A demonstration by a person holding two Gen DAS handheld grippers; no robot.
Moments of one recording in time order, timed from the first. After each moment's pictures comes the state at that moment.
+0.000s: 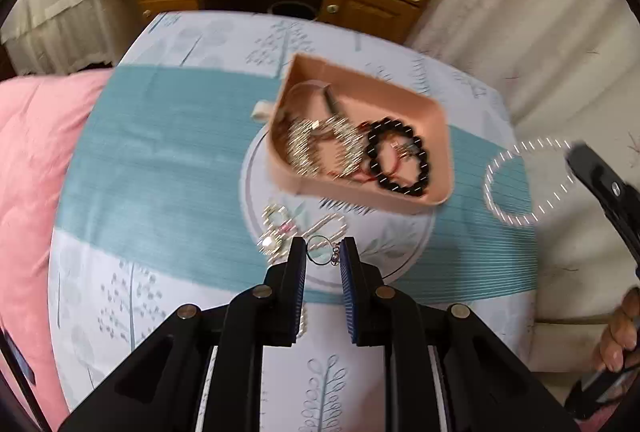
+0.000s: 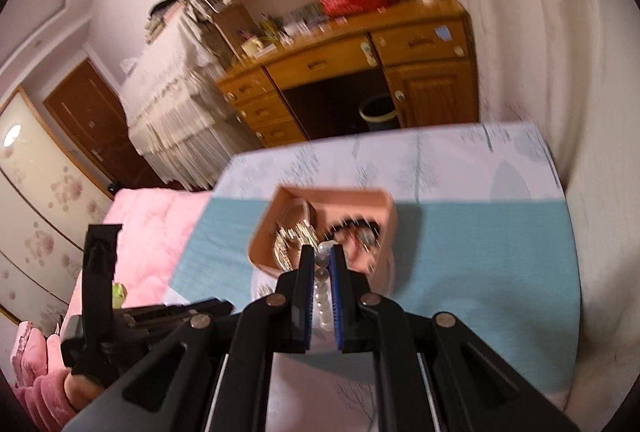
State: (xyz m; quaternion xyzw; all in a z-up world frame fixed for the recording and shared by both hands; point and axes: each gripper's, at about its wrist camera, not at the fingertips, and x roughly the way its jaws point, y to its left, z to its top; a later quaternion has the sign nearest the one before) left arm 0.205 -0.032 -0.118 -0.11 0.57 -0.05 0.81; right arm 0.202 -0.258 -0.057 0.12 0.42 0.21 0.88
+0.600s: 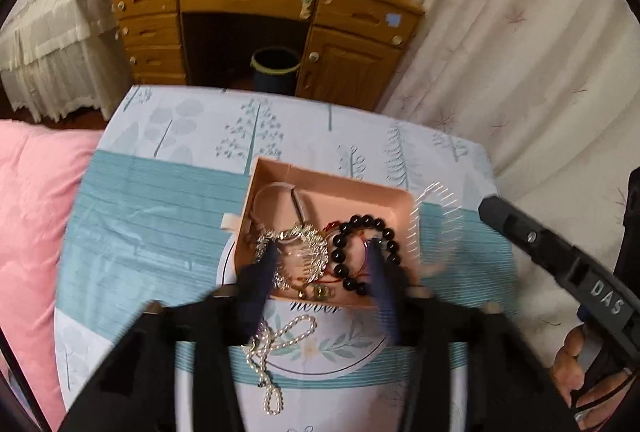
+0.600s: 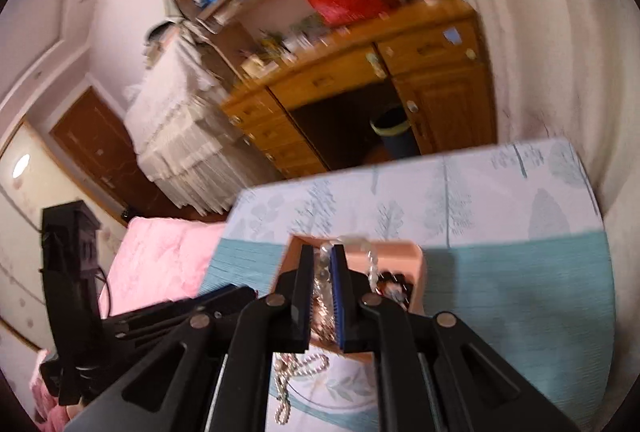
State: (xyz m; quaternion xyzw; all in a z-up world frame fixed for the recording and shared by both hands) left arm 0.268 -0.045 -0.084 -0.11 0.52 -0.06 0.85; right arm 0.263 -0.249 -0.077 0.18 0.44 0.19 0.86
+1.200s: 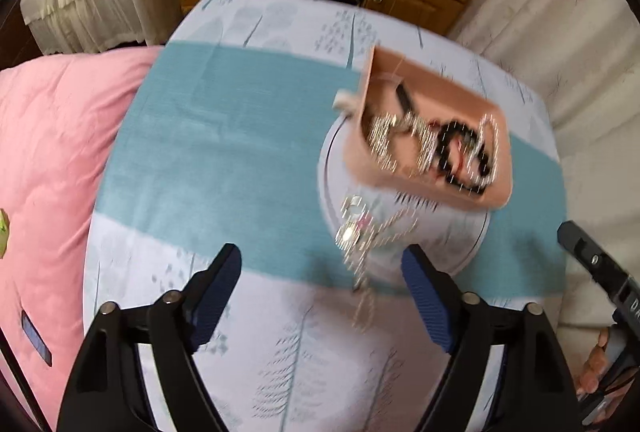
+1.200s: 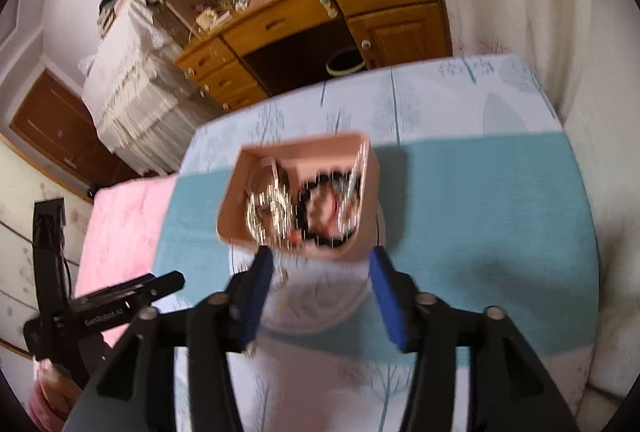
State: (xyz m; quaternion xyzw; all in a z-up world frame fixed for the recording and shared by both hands) left arm 0.198 0.025 -0.136 -0.11 0.60 0.01 0.79; right arm 0.195 -0.246 -0.120 0.14 0.53 0.14 0.83
